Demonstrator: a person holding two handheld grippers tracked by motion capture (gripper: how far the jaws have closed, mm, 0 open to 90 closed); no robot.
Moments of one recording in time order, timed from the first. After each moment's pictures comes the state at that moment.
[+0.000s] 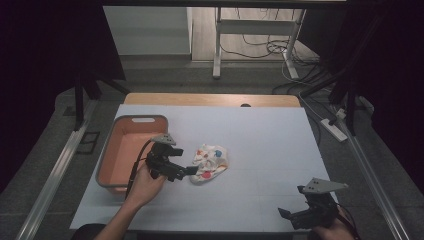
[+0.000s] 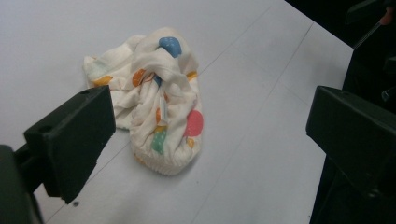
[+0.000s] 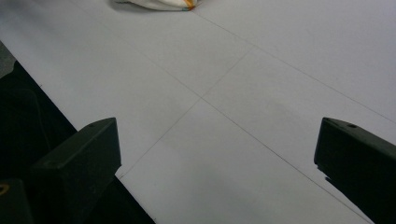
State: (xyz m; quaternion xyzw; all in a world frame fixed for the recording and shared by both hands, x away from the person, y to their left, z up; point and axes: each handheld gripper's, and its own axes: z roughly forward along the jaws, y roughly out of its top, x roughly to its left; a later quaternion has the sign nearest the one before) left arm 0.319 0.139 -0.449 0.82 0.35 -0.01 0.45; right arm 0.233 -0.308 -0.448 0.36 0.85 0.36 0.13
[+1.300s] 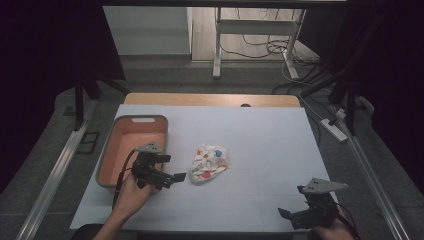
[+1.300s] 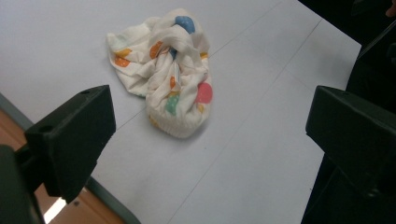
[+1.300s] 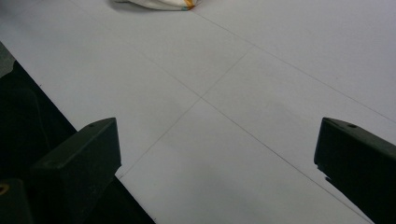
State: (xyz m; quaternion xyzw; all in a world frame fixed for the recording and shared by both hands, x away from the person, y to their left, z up) left arm 0.292 0.168 -0.456 0.81 0.37 0.01 0.45; right arm 0.233 -0.308 -0.448 0.36 0.85 0.35 0.13
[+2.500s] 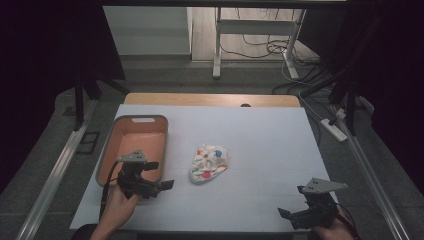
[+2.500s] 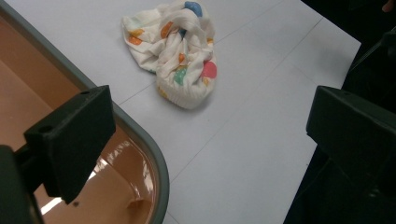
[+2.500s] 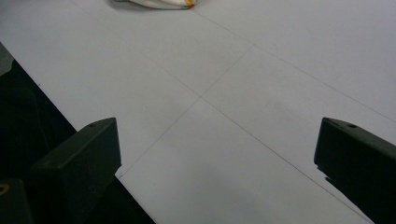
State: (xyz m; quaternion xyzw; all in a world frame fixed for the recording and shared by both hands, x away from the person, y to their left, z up) left arm 0.264 0.196 -0.461 0.80 0.39 0.02 0.46; right arm 0.233 -0.307 -0.448 0.36 0.85 0.35 0.13
